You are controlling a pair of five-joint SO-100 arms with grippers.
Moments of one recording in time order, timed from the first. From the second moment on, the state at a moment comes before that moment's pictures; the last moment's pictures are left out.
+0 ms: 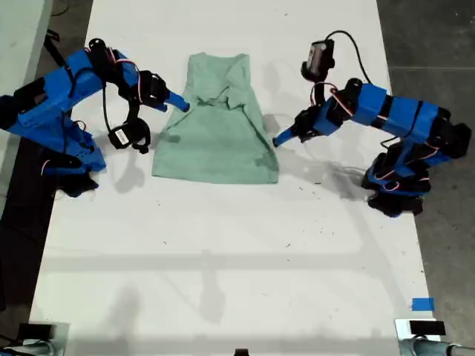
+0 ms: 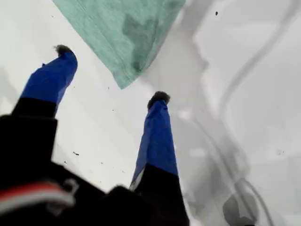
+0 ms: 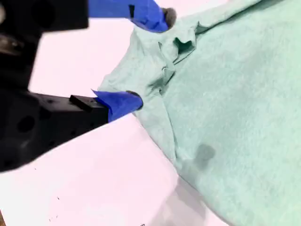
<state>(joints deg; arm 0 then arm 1) -33.8 113.6 100.9 82.2 36.2 22.4 113.4 109.4 71.5 -38.9</state>
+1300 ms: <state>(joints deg) -30.0 119.8 109.9 78.6 32.4 22.9 78.5 97.1 58.4 -45.9</state>
